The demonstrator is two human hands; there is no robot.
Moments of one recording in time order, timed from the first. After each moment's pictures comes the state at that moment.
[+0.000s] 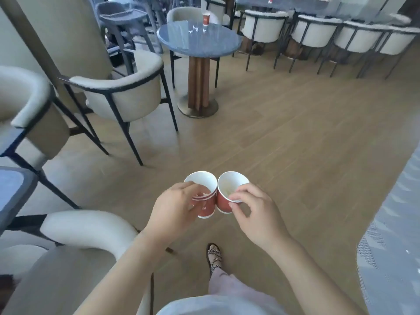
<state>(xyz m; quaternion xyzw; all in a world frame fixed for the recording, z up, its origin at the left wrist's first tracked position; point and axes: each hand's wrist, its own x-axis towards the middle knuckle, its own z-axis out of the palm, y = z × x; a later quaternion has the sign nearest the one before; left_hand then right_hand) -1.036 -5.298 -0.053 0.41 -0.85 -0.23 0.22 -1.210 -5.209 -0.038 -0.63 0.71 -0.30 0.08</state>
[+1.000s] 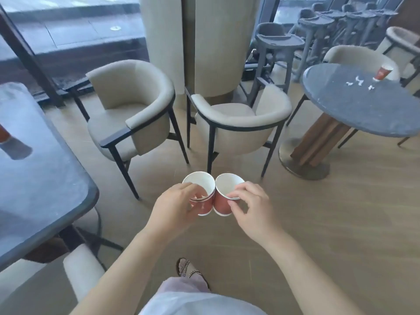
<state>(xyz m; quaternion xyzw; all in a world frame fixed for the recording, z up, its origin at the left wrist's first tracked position) -0.976 -5.647 -0.055 0.68 -0.66 -0.16 0.27 -1.166 -5.703 -0.056 -0.82 0.47 -0.25 0.21</state>
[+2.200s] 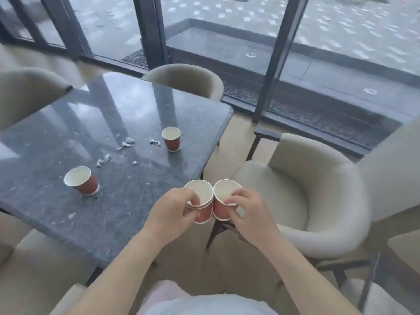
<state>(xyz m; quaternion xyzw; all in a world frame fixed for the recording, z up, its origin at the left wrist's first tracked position) -0.632 -5.815 -0.061 0.93 -0.16 0.02 0.33 -0.649 -6.025 -0.068 -0.93 -0.09 -0.09 0.34</state>
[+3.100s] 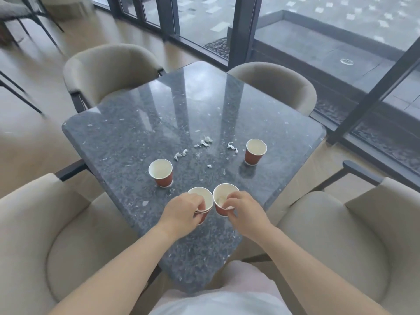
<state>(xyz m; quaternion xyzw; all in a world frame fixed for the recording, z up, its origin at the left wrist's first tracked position) -0.574 -5.647 -0.121 0.98 -0.02 -0.01 0.22 -0.515 -5.836 -0.121 -0.92 -0.29 0.10 0.26</state>
